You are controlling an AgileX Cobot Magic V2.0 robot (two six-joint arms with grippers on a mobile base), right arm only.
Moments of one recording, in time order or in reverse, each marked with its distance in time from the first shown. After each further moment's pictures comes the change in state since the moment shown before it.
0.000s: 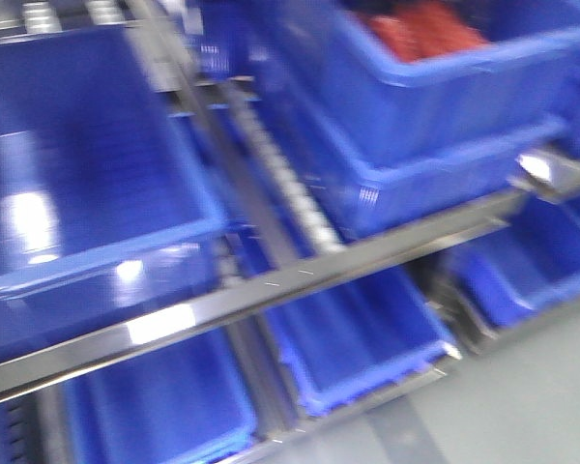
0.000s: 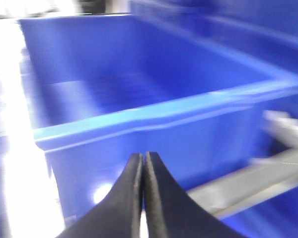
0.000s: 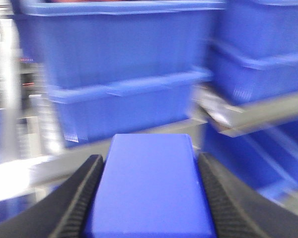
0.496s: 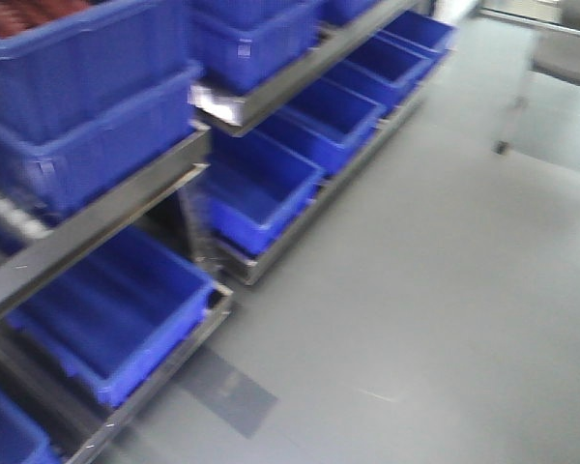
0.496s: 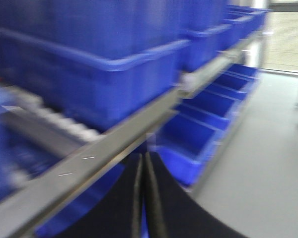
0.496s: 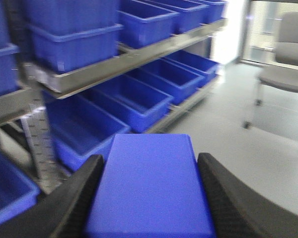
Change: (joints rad) arm 0.000 0.000 0.000 0.000 0.000 0.000
